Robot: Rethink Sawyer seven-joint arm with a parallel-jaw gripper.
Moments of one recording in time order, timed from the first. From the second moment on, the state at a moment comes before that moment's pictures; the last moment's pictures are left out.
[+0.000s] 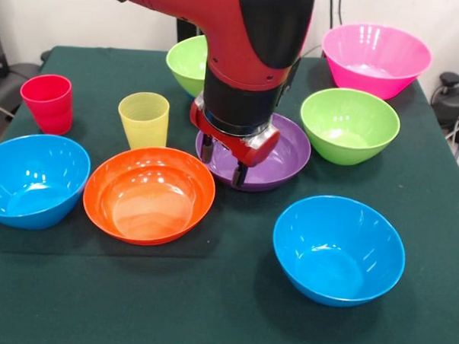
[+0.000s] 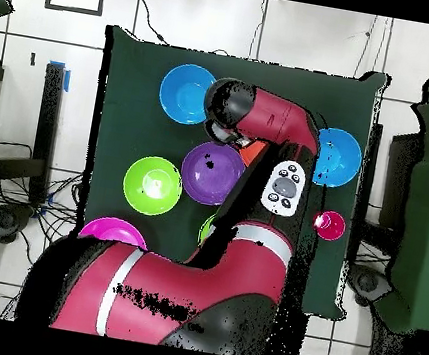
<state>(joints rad) -0.11 -0.26 -0.24 1.09 0.12 0.91 2.17</state>
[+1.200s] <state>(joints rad) -0.04 -0.24 -0.33 1.08 0.21 0.91 2.24</state>
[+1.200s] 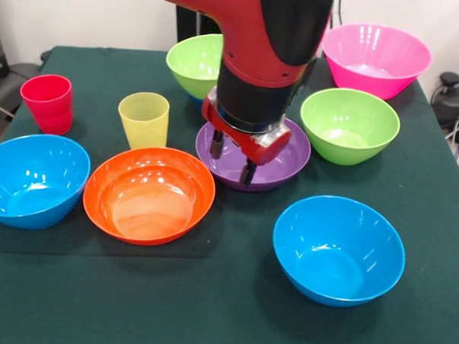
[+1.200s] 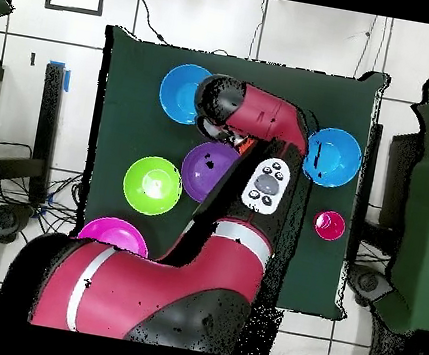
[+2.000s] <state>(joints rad) 0.01 -0.22 -0.36 1.08 0.27 0.91 2.39</state>
